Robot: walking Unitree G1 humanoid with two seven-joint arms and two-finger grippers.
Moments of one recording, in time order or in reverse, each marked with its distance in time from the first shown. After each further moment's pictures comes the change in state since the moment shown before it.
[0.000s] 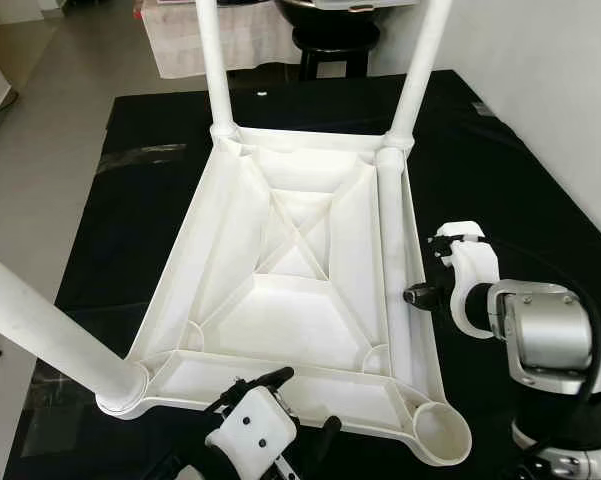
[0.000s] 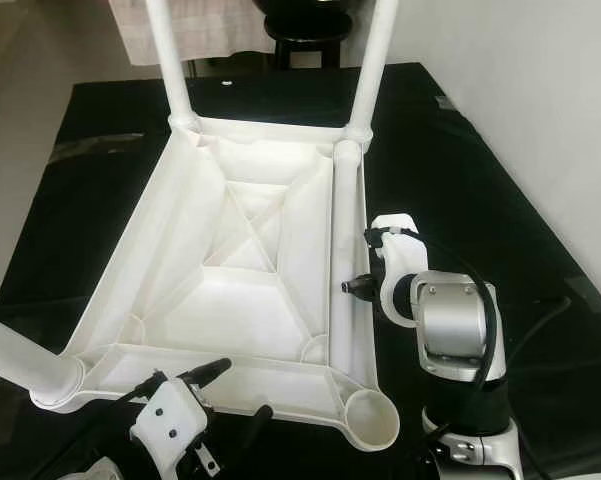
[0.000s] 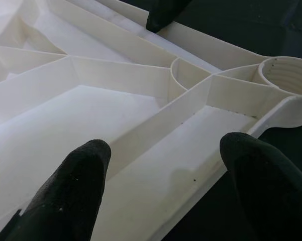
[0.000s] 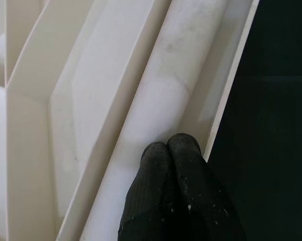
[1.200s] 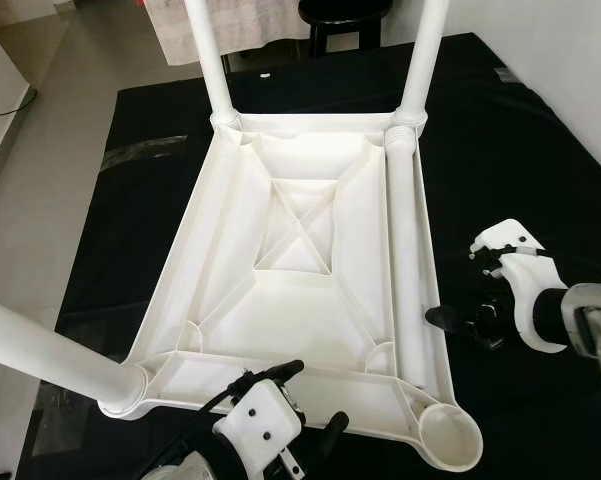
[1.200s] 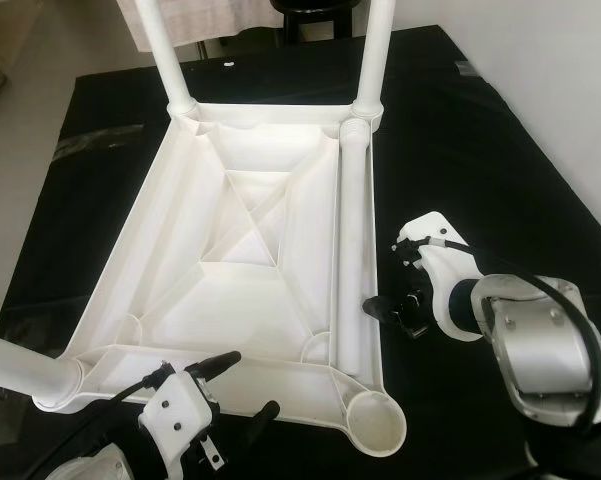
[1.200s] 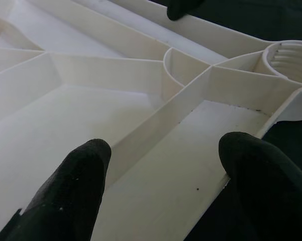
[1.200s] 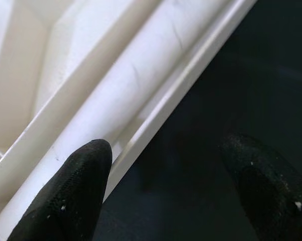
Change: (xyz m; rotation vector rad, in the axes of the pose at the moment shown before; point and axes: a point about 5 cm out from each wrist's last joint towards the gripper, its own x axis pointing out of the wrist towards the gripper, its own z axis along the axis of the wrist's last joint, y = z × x) left arm 0.005 0.007 -0.001 0.040 -0.017 -0.052; right arm -0.058 -0.008 0.006 -0.407 -0.077 0.064
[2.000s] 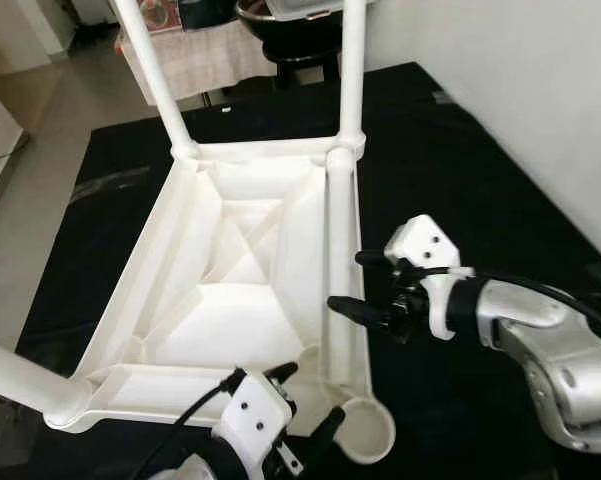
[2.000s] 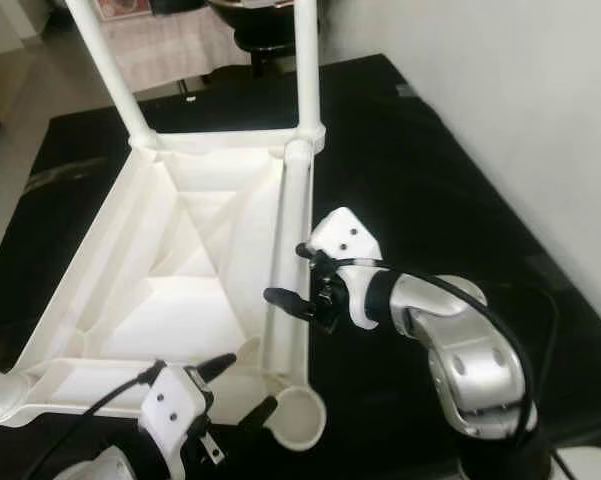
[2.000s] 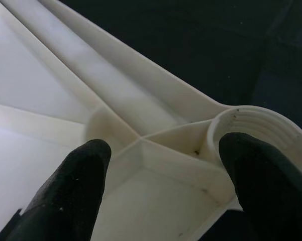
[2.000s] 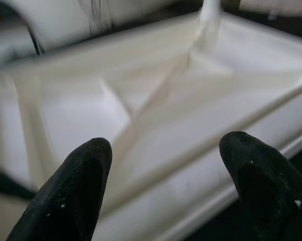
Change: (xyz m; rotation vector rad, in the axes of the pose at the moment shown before) left arm -0.001 0.003 -0.007 -0.131 0.025 0.083; right arm 0.037 0.066 0.042 -0.158 -0.528 0.361
